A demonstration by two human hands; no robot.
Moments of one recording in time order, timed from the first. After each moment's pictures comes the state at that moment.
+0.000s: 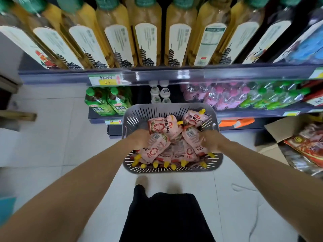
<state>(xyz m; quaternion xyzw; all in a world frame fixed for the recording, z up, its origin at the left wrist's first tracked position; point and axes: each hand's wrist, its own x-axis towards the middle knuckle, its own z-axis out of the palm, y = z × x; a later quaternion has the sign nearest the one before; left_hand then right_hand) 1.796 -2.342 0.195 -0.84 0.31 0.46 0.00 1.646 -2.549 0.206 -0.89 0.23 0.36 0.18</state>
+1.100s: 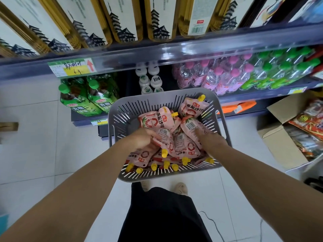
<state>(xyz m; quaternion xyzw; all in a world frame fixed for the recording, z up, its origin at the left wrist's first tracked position) 1.793 -2.361 0.121 -0.76 0.10 0.59 -0.25 1.626 -2.533 0.116 -0.87 0.27 0.41 0.05</state>
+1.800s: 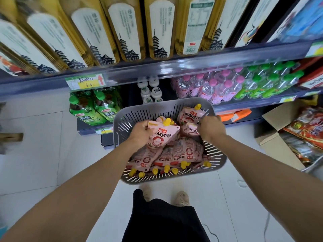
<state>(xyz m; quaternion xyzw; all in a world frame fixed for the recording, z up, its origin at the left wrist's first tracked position) 1.800 -2.367 0.149 -0.80 0.09 0.42 -0.42 1.662 -2.543 0.183 -0.89 0.40 0.17 0.14</state>
